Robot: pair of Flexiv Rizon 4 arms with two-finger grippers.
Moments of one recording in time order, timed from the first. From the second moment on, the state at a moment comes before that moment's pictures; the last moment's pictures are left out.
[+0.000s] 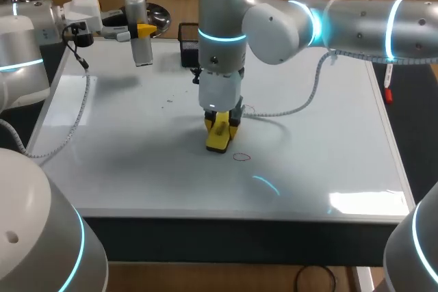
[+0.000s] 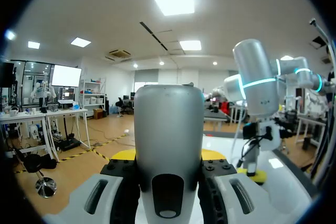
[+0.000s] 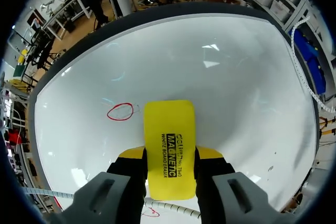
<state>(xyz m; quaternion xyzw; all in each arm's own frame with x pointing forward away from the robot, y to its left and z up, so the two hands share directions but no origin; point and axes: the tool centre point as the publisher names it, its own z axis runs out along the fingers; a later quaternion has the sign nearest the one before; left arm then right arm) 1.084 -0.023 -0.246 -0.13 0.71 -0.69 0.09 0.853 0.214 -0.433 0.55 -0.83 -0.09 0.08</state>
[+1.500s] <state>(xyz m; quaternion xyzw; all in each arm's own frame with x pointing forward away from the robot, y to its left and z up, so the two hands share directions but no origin) 1.084 -0.022 -0.246 -0.13 0.71 -0.69 0.09 0.965 0.074 -0.328 0.47 -0.88 -0.03 0.01</state>
